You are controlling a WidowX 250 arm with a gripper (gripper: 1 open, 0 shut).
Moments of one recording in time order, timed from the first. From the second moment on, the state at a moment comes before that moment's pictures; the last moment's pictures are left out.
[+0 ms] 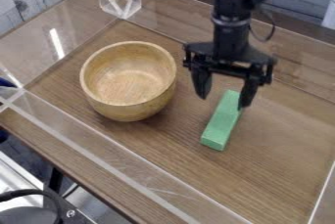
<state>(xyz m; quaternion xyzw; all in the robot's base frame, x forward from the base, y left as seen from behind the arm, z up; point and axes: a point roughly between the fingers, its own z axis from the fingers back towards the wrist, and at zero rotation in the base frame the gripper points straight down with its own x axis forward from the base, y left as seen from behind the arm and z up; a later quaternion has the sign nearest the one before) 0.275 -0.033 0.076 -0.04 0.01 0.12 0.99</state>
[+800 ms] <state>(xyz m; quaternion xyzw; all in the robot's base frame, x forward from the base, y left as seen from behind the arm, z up) 0.264 0.014 0.102 -0.07 -0.04 0.06 0.99</state>
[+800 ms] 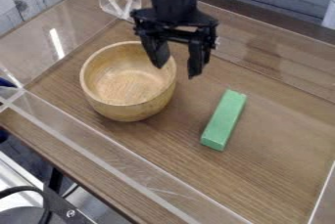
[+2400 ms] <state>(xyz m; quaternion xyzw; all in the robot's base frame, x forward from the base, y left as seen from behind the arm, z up) 0.276 -0.013 0.072 0.00 -0.03 0.01 1.00</state>
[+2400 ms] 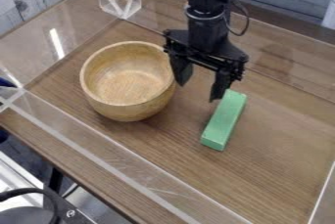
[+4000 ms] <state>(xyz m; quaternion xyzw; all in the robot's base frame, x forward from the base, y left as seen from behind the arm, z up) 0.278 0.037 0.134 0.01 -0.06 0.04 1.00</state>
